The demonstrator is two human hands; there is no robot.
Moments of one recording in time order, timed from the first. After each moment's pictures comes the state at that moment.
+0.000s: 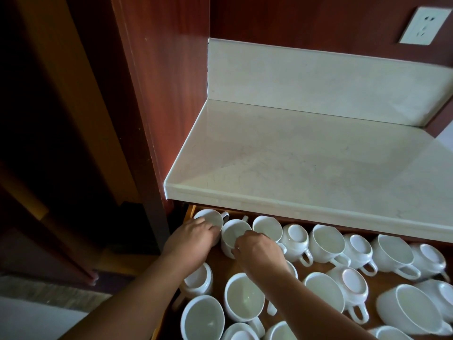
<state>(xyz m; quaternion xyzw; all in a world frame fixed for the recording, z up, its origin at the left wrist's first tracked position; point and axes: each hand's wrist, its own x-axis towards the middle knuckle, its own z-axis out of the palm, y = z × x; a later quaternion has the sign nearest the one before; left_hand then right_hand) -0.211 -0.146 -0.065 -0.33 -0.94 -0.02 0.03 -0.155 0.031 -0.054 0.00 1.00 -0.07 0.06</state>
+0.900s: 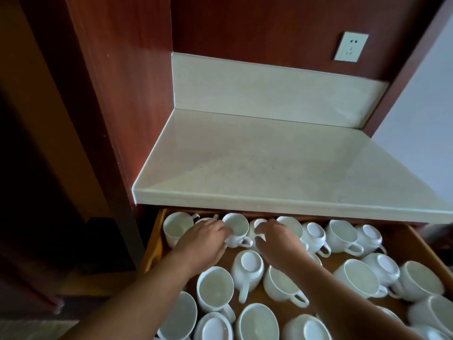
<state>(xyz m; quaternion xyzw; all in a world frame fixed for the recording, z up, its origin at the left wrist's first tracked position) -0.191 -0.077 -0.059 -0.44 -0.88 -0.15 0.07 -0.108 0.128 -0.016 0.14 0.98 -0.16 0.04</state>
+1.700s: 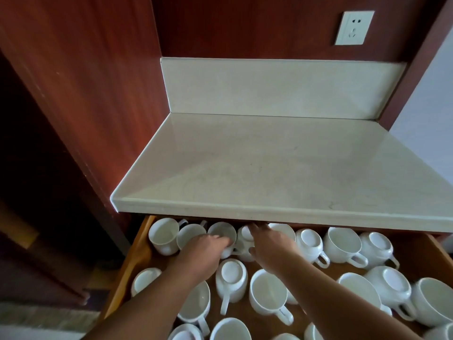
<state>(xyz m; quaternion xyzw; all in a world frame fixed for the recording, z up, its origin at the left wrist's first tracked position) -0.169 -0.012 -0.055 -0.32 -0.94 -0.08 -0.03 -0.134 0.193 -0.051 0.03 0.99 -0.06 0.11</state>
